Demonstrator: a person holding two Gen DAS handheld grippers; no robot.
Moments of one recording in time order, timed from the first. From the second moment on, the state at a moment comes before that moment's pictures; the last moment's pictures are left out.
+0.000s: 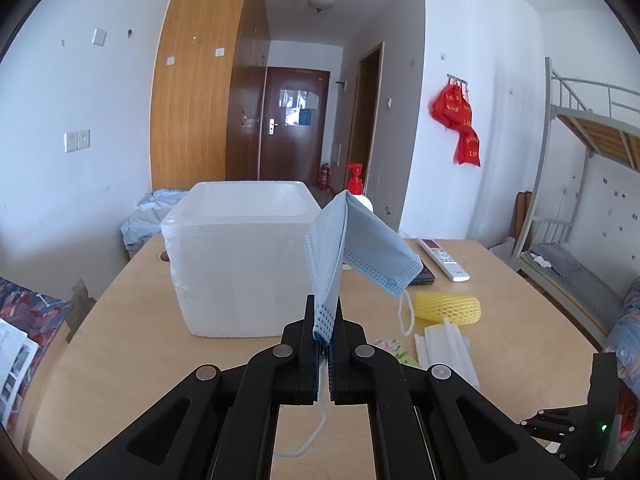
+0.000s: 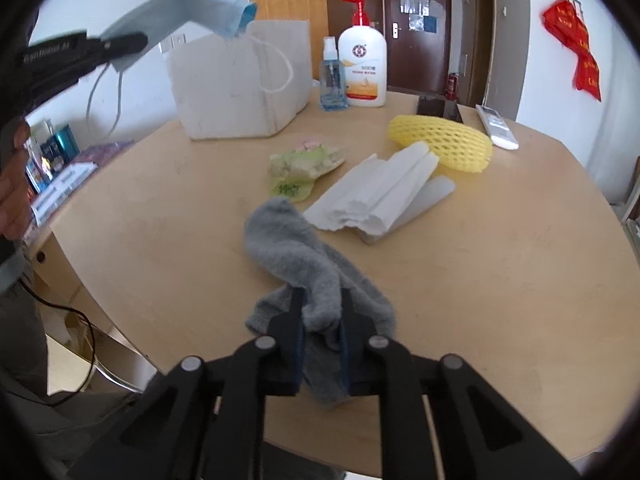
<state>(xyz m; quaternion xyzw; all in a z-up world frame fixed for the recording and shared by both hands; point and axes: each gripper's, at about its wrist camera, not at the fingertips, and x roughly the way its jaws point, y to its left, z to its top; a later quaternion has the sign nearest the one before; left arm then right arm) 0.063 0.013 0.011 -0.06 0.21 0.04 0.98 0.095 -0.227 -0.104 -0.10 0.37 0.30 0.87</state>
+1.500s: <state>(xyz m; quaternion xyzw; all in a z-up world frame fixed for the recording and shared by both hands) 0.007 0.066 0.040 -0.07 0.16 0.13 0.98 0.088 -0.159 0.012 -0.02 0.21 0.43 0.88</state>
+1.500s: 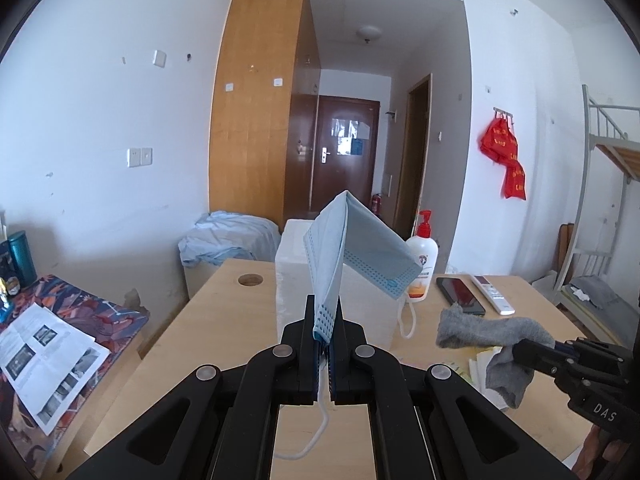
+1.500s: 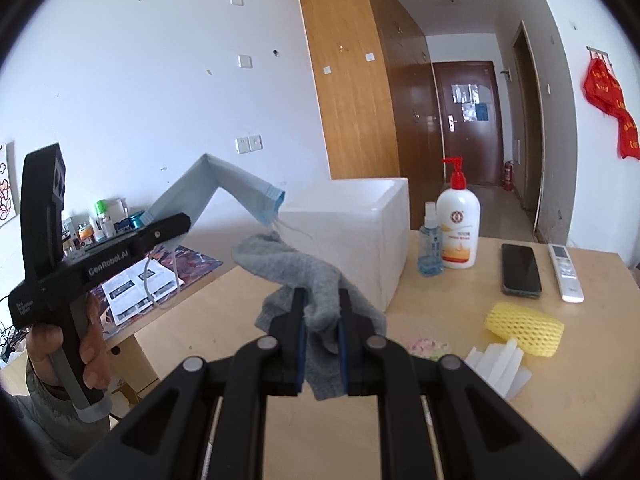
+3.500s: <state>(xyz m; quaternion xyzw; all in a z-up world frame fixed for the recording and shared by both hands) 0.194 0.119 0.067 -0.05 0.20 0.15 0.97 0.236 -0.060 0.078 -0.07 0.21 0.42 0.88</state>
